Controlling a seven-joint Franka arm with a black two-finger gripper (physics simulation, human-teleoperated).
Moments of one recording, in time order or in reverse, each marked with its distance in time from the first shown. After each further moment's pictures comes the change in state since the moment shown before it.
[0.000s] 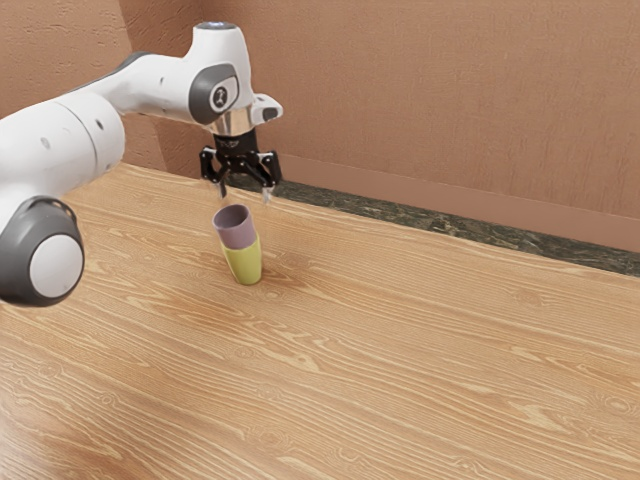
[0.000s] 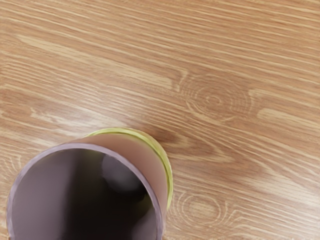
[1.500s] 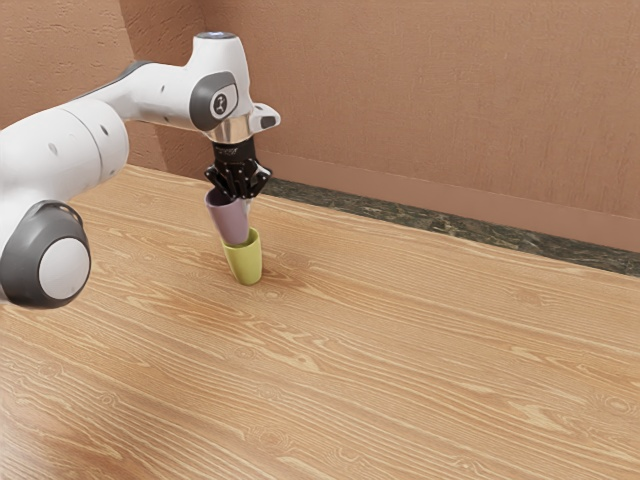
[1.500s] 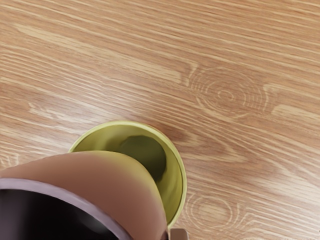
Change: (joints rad) arm 0.013 0.063 0.004 0.048 -0.015 -0.010 0.011
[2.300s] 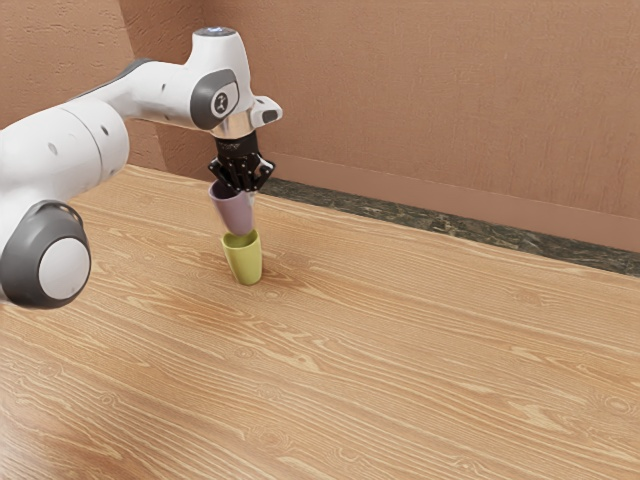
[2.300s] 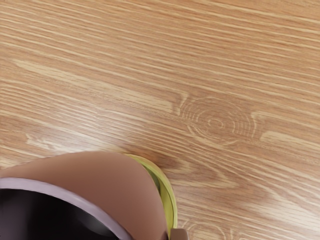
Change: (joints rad) arm -0.001 0.000 -0.006 0.008 0.010 0.055 0.016
